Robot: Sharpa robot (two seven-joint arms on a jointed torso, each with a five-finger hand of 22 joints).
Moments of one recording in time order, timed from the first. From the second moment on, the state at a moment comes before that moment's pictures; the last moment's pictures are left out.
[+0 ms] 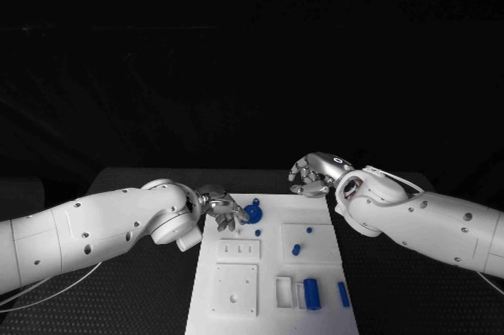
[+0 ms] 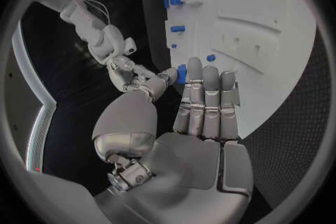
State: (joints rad) left arm 1.33 -0.71 -0.18 1.45 -0.71 -0.09 -0.32; left_hand 0.90 0.02 0.63 -0.23 0.28 1.07 0.10 0.30 0.57 1.27 -0.01 0.59 0.53 1.05 -0.07 1.11 0.65 0.04 0.84 -0.10 0.86 1.31; right arm 1.23 -0.72 -0.04 1.38 -1.46 -0.42 -0.17; right_hand 1.05 -0.26 0.79 -0.16 0.10 0.98 0.10 0.31 0.44 1.05 0.00 1.17 1.03 1.29 -0.11 1.24 0.94 0.23 1.25 -0.05 0.98 1.31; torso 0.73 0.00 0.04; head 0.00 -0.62
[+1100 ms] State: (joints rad) left arm 1.28 -0.67 -0.24 1.45 -1.02 -0.19 -0.41; left_hand 0.79 0.01 0.73 -0.29 0.31 1.13 0.09 0.31 0.57 1.34 -0.03 0.67 0.56 1.11 -0.09 1.20 0.65 0.03 0.91 -0.13 0.92 1.31; right arm 1.29 -0.68 -0.03 1.23 -1.15 -0.52 -0.01; right_hand 1.05 -0.26 0.78 -0.17 0.15 0.89 0.16 0.28 0.43 0.95 0.04 1.06 0.91 1.15 -0.06 1.12 0.88 0.22 1.08 0.01 0.86 1.30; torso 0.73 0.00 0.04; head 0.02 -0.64
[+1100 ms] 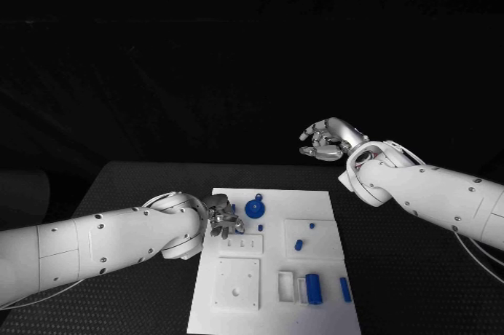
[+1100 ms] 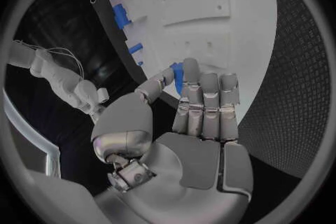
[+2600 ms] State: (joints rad) left arm 1.24 -0.66 -0.24 1.44 -1.09 -0.16 -0.43; left_hand 0.76 0.01 0.75 -0.29 0.30 1.15 0.08 0.31 0.65 1.36 -0.03 0.68 0.56 1.12 -0.09 1.21 0.64 0.03 0.92 -0.13 0.93 1.31; right arm 1.29 -0.68 -0.03 1.23 -1.14 -0.52 -0.01; right_hand 1.06 -0.26 0.77 -0.18 0.18 0.88 0.15 0.28 0.43 0.94 0.05 1.06 0.89 1.14 -0.06 1.12 0.87 0.23 1.08 0.02 0.84 1.31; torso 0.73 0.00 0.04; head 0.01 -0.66
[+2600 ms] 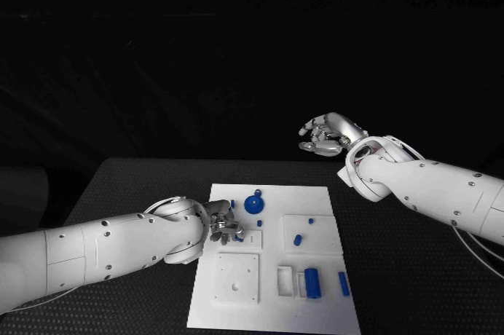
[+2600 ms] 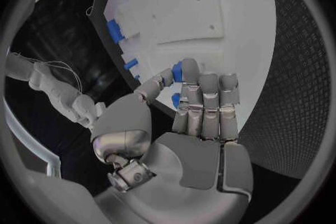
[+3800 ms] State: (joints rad) left arm 1.23 -0.68 -0.24 1.47 -1.12 -0.19 -0.43; left_hand 0.76 0.01 0.75 -0.29 0.30 1.16 0.07 0.43 0.69 1.37 -0.04 0.68 0.56 1.13 -0.10 1.21 0.64 0.03 0.92 -0.12 0.93 1.31; right arm 1.29 -0.68 -0.03 1.24 -1.14 -0.52 -0.01; right_hand 1.06 -0.26 0.77 -0.18 0.19 0.88 0.15 0.28 0.43 0.93 0.04 1.06 0.88 1.13 -0.06 1.12 0.86 0.23 1.08 0.02 0.84 1.31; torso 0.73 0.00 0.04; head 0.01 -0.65
